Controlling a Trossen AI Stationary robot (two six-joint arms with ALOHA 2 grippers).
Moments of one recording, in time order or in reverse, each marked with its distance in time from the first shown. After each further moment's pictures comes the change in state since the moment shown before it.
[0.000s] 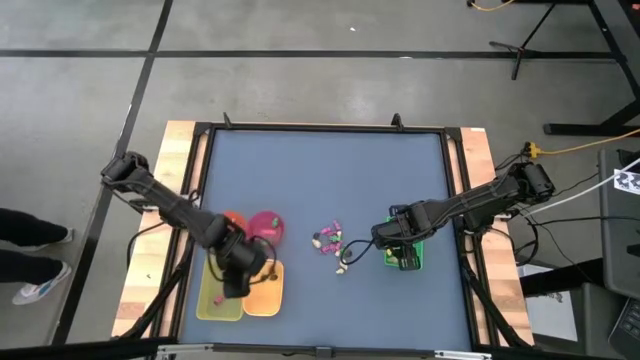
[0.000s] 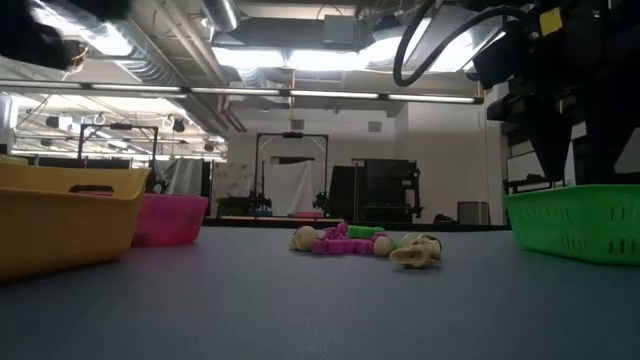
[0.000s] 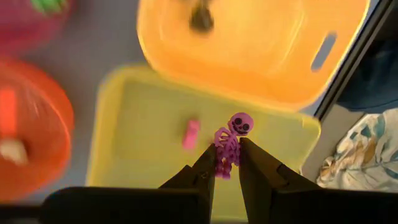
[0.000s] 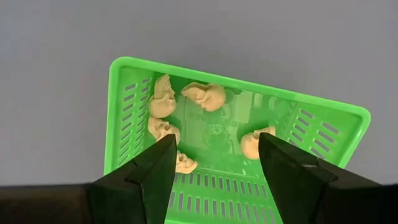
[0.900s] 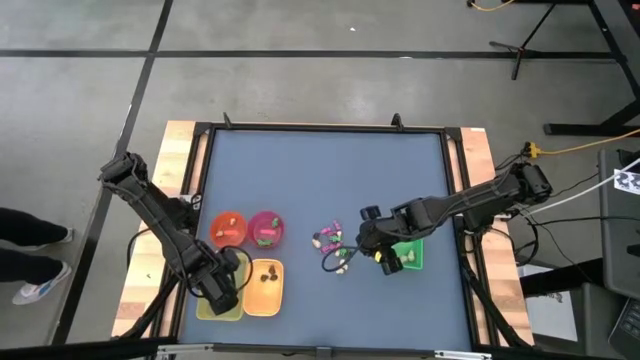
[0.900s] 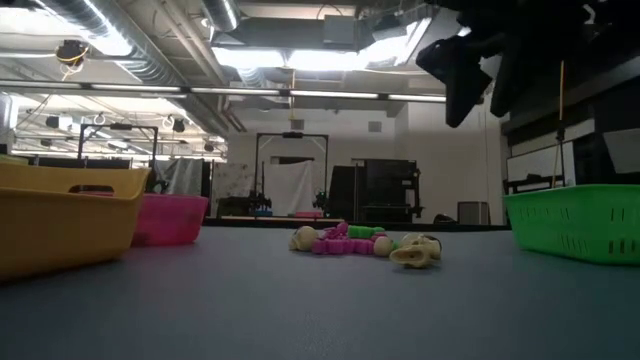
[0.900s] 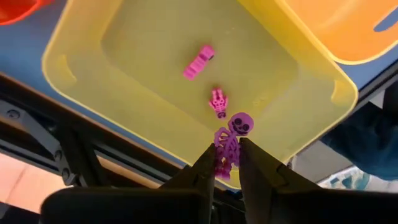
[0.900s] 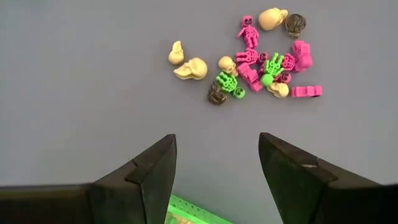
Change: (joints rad) left arm -0.265 0.000 0.000 -0.052 -0.067 -0.619; right arm 0.000 0.026 0.131 0.274 0.037 -0.272
